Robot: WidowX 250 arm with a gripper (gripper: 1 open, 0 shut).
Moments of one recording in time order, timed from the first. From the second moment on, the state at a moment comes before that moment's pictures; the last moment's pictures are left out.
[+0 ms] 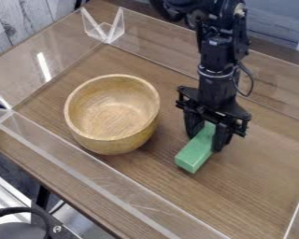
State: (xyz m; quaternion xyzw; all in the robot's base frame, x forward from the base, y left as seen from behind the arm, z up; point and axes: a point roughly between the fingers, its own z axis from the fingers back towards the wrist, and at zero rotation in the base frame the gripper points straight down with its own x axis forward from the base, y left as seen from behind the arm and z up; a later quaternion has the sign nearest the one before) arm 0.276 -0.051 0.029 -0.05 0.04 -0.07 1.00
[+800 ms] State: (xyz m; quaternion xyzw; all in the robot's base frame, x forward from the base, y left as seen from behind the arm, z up) arm 0.277 -0.047 0.025 -0.05 0.05 -0.07 1.00
